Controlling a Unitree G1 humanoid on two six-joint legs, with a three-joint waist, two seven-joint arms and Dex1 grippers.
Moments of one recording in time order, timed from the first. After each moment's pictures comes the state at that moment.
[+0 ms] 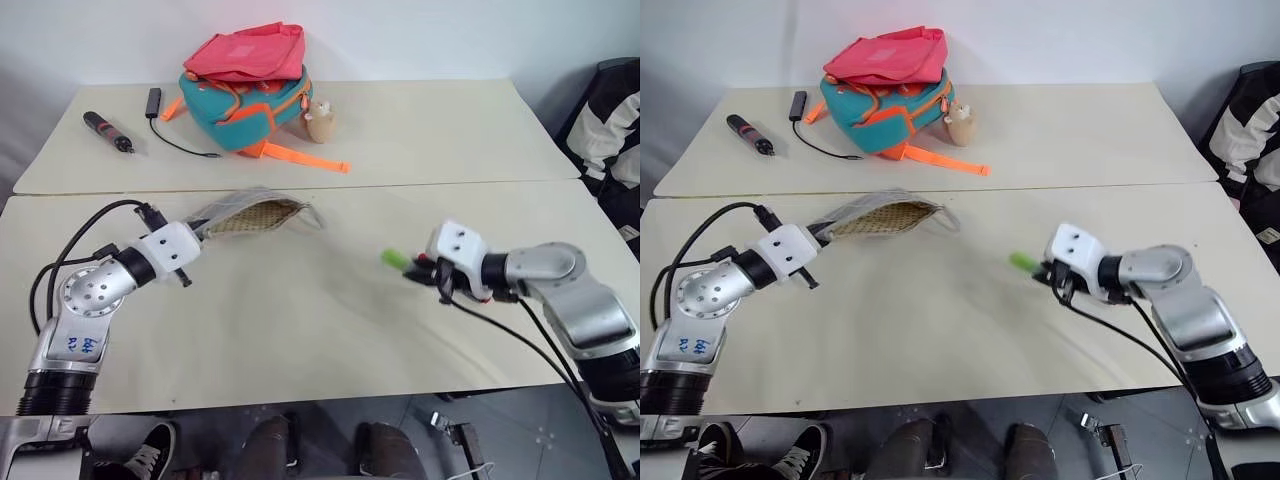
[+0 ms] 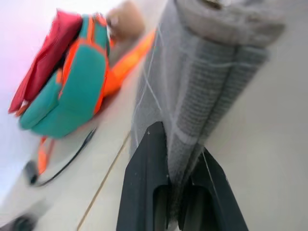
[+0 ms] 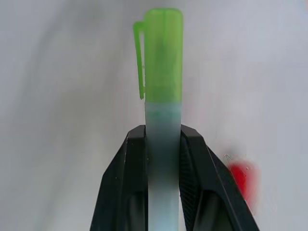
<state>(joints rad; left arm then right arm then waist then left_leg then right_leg) -0.30 0.76 0.11 0.12 0.15 -0.25 -0.50 -0.47 -0.84 0.19 -0.19 0.18 0.57 1.00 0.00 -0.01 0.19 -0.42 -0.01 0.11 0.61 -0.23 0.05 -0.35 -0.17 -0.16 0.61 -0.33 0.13</state>
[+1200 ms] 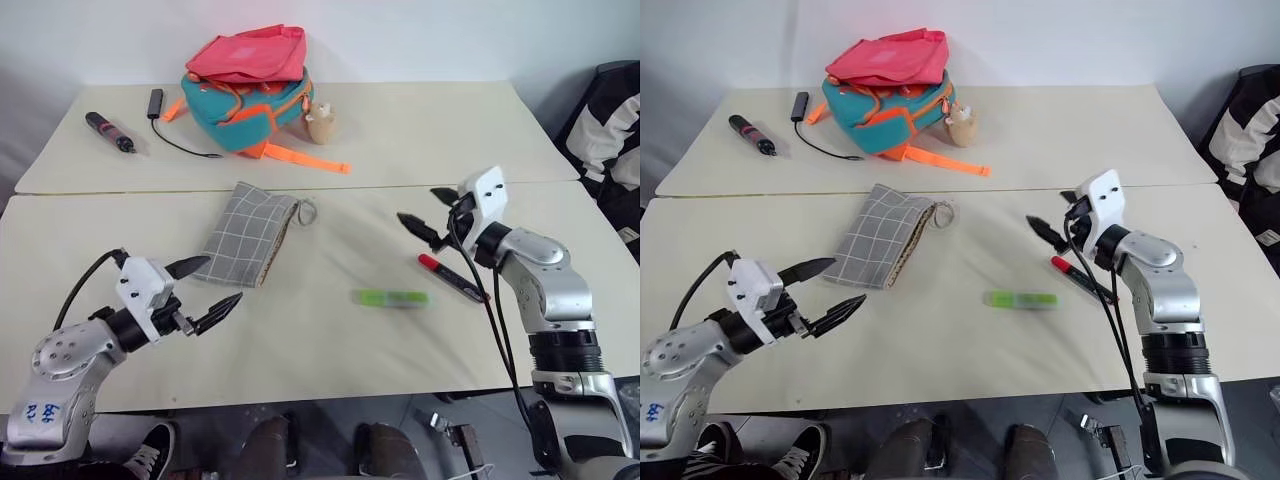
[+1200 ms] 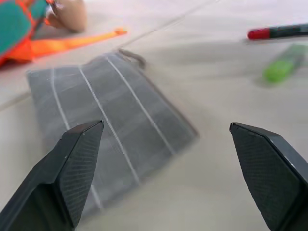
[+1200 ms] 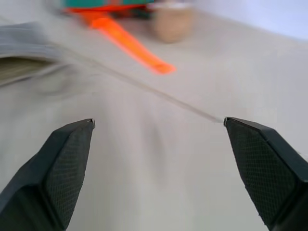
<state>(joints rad) 0.13 0.67 0.32 -0.39 -0.47 0.28 -0.71 -0.61 -0.51 -0.13 0.25 0.25 0.27 0.62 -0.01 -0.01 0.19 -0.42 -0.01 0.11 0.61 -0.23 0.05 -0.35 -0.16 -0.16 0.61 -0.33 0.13</state>
